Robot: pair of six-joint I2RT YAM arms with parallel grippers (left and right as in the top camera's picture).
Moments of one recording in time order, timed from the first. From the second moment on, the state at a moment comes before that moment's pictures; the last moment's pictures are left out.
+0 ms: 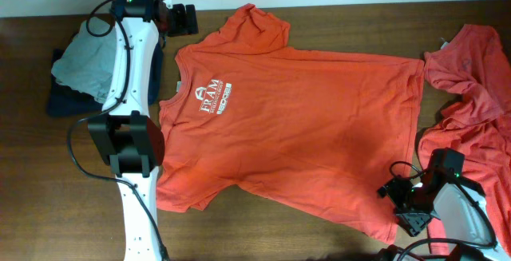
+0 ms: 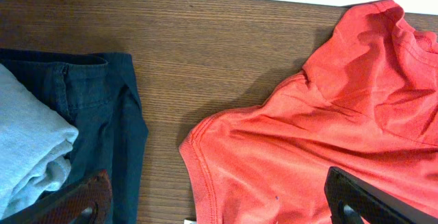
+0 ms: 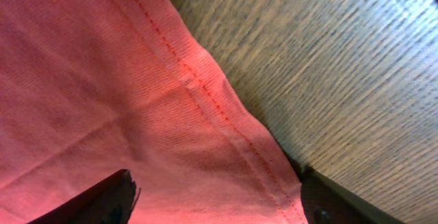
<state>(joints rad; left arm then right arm) -0.07 2.49 2.58 -1.10 0.00 -0.15 -0.50 1.28 0.51 -0.83 -0.17 0.50</state>
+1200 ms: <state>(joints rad) -0.07 2.49 2.58 -1.10 0.00 -0.15 -0.50 1.31 0.52 -0.78 -0.31 0.45</state>
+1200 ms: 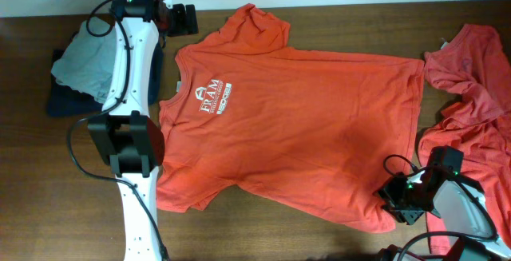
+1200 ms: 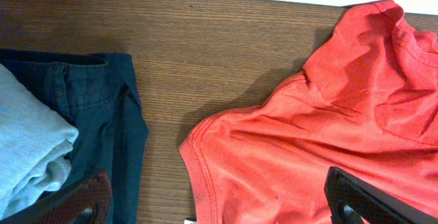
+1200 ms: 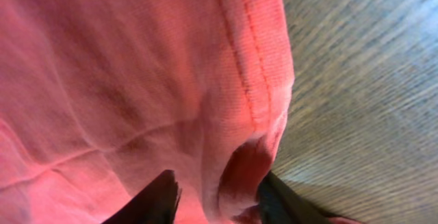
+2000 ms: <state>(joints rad) -0.07 2.49 2.58 -1.10 0.00 -0.15 -0.50 1.33 0.51 -1.09 -0.25 0.53</state>
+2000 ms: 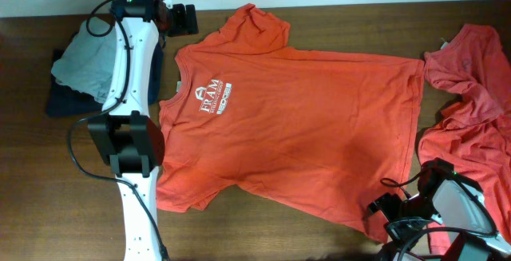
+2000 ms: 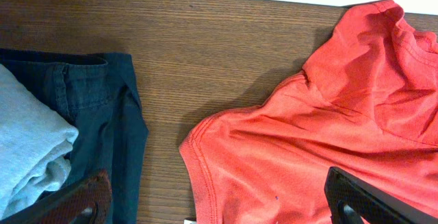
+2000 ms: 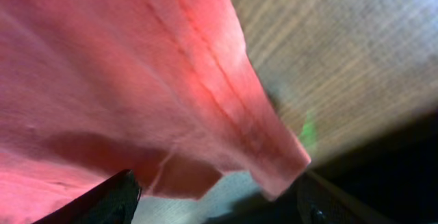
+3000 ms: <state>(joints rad) -0.07 2.49 2.58 -1.10 0.00 -0.15 -0.50 1.33 0.51 -1.05 -0.23 0.55</state>
